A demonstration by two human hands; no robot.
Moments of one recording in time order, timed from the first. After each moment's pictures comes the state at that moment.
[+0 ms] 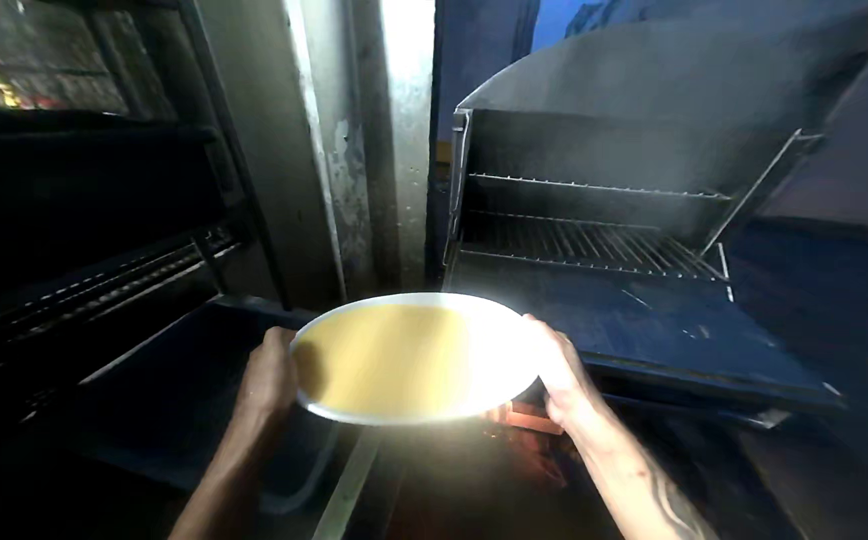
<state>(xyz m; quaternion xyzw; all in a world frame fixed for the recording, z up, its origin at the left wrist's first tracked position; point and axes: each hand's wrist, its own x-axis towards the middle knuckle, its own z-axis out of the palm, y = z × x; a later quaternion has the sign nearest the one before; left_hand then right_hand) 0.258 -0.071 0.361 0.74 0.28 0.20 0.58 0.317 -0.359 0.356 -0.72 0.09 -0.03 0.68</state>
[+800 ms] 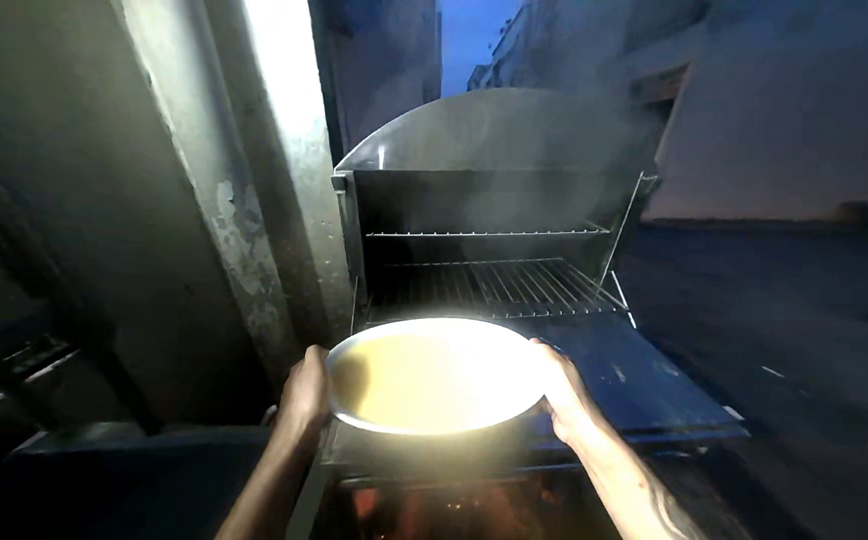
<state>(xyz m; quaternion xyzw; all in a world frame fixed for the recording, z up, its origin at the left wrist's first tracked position) 0.453 -0.206 0.377 0.82 0.15 0.12 0.54 0.428 -0.495 0.373 -0.69 0.20 -0.11 0.68</state>
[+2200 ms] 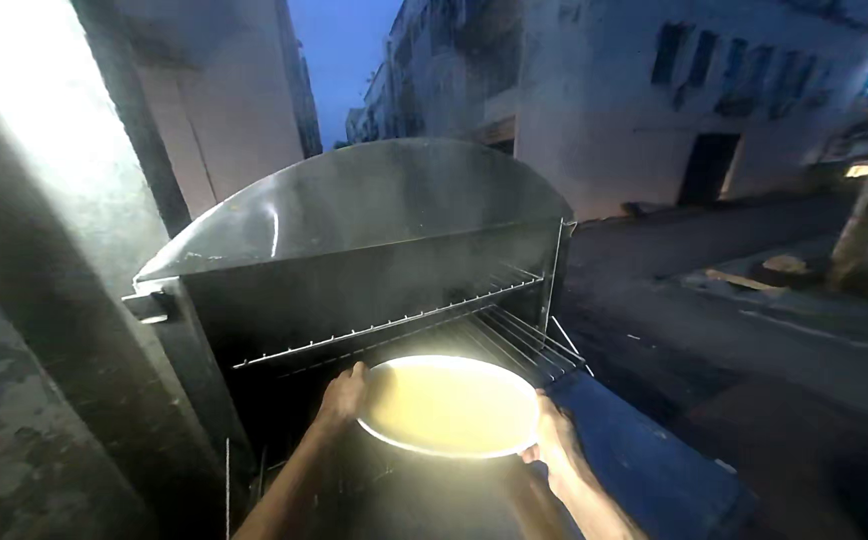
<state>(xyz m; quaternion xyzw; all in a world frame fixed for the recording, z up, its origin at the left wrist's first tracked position) 0.753 -0.335 0.397 0.93 -0.12 -0.10 0.35 0.573 -0.554 0.355 -0.59 0.42 -0.23 0.65</state>
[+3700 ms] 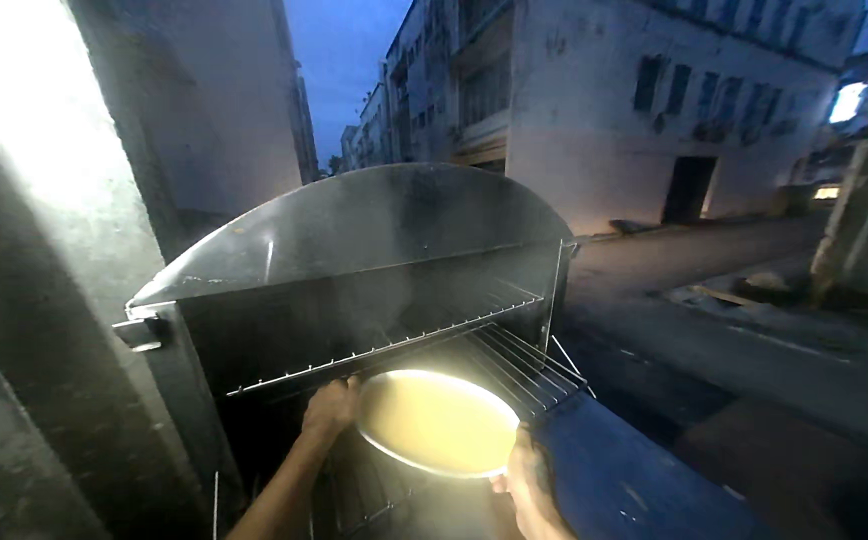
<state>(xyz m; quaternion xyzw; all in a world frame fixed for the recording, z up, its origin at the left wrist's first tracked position) 0.789 -0.330 0.402 0.96 -0.07 -0.10 0.27 0.601 -0.518 0.338 -0.61 0.47 -0.23 0.60</state>
